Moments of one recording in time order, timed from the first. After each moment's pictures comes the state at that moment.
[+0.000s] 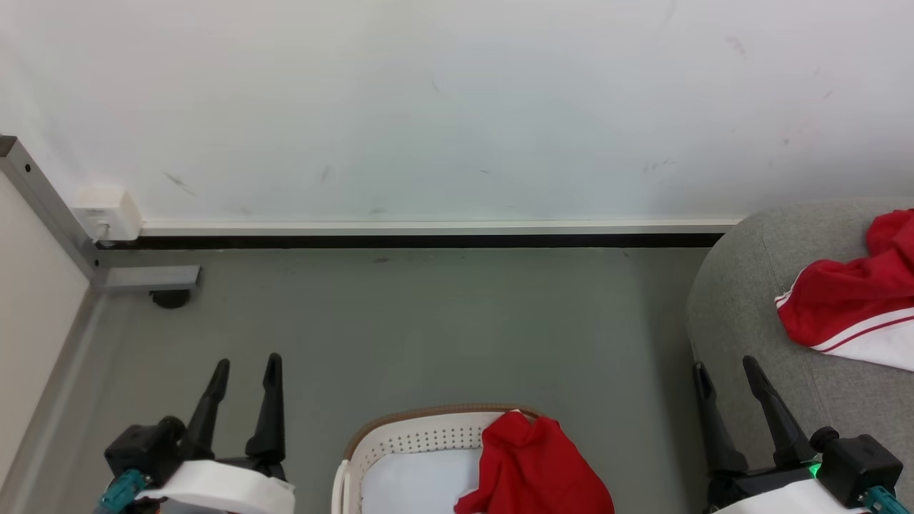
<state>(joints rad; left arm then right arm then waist) -0.14 0.09 -0.01 0.28 -0.32 -0.13 -0.26 -0.10 -0.10 0.17 0.20 0.40 0.13 -0.26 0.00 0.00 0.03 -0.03</state>
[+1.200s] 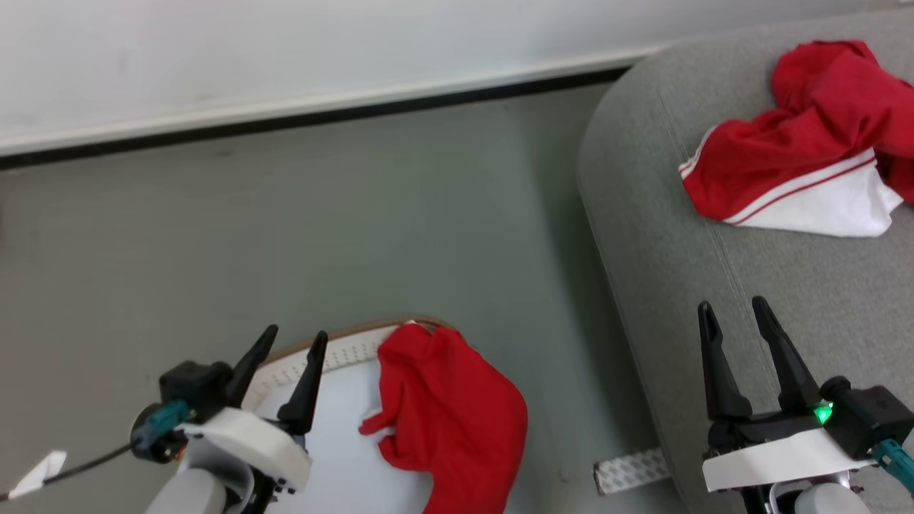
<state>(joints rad) -0.31 0.26 -0.30 0.42 -0.43 -0.13 -0.25 -0.20 -0.07 0.13 0.19 0.35 0.13 -0.26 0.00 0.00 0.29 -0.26</state>
